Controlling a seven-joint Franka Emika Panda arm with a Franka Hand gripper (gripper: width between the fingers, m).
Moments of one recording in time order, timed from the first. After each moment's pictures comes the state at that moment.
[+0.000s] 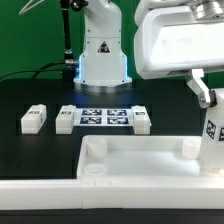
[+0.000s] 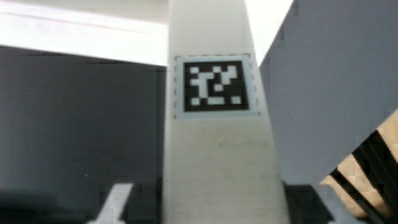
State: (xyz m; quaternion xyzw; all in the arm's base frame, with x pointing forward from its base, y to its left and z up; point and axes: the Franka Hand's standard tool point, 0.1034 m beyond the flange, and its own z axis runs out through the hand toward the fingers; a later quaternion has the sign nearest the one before) arm 0.653 0.107 0.127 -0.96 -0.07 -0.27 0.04
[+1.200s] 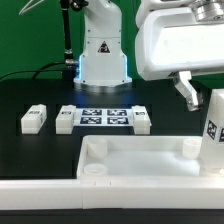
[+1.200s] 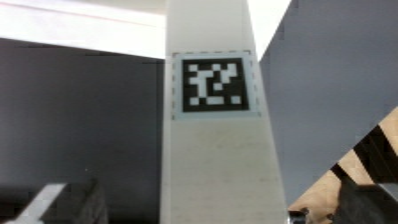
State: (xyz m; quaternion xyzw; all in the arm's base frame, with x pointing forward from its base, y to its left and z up) arm 0.654 0.107 0.126 -0.96 -0.07 -0.28 0.04
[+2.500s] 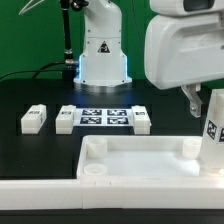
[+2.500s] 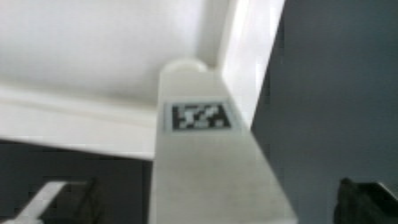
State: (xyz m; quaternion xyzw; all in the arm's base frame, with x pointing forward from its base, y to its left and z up) arm 0.664 0.111 0.122 -0.99 -0.08 0.05 0.07
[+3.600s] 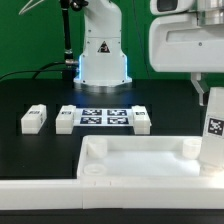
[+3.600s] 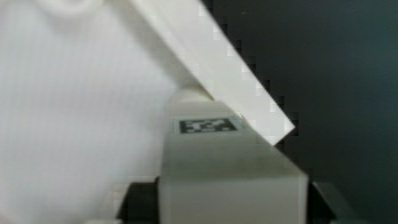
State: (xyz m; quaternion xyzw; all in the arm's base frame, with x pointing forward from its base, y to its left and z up) arm 0.635 0.114 0.118 -0.89 0.44 -0.02 0.08
